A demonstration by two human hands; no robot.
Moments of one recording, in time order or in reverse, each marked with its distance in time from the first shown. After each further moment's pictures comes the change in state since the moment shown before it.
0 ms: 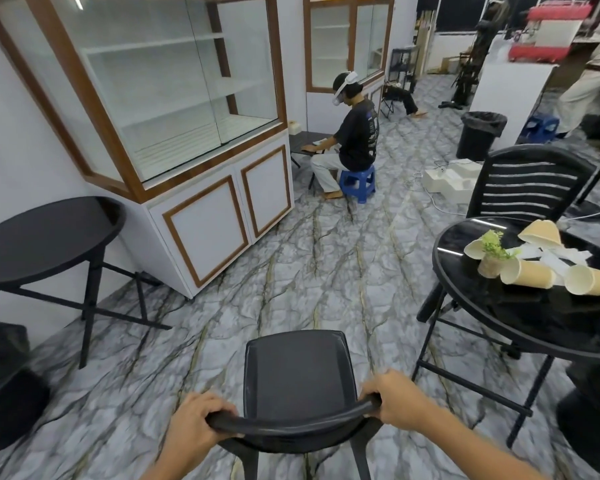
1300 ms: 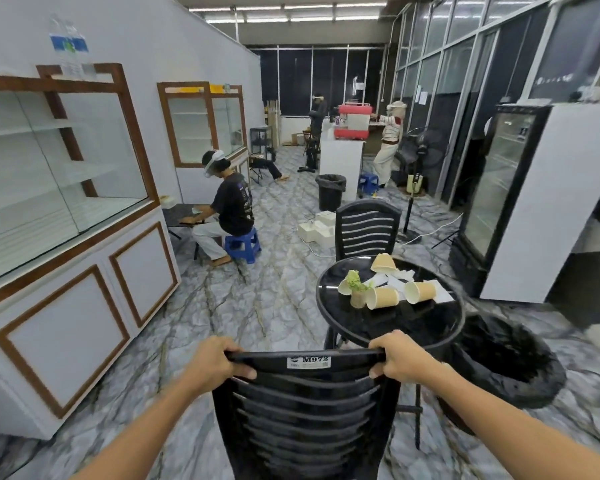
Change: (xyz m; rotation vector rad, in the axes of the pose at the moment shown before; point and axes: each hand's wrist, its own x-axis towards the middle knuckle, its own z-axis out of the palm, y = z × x) left_hand 0.193 0.246 -0.048 -0.144 -0.324 0.341; right_hand -0.152 0.056 -0.169 0.078 0.385 0.447
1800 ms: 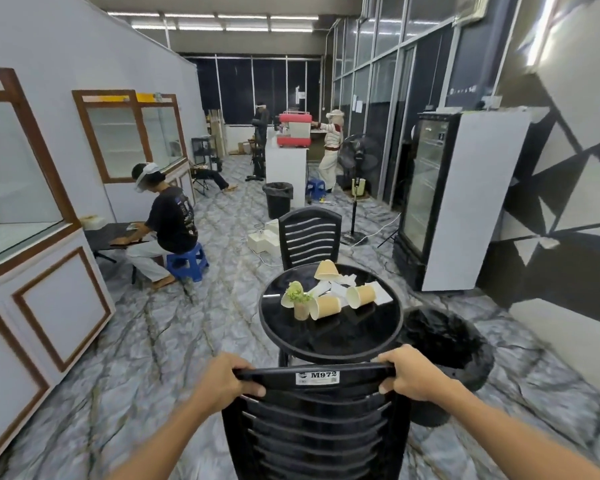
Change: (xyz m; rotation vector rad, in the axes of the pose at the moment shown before) left_hand 0.081 0.086 0.110 -0.056 -0.117 0.163; right_hand -0.068 0.123 -0.033 0.027 0.058 0.164
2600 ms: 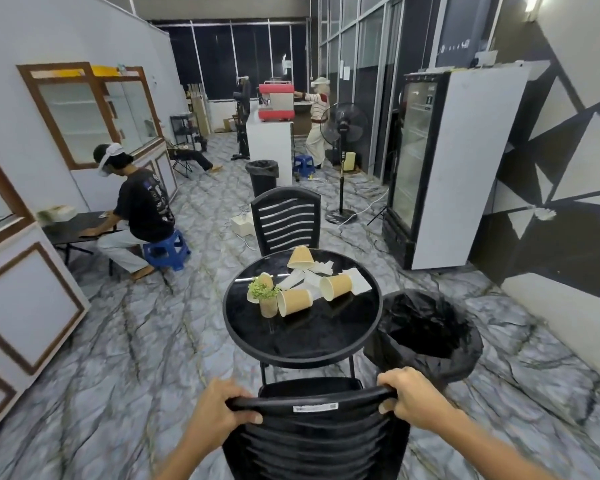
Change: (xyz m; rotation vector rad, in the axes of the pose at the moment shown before) left_hand 0.071 0.010 0.122 0.008 0.019 -0.007; right_hand 0.031 0.147 0.033 0.036 -0.010 -0.010
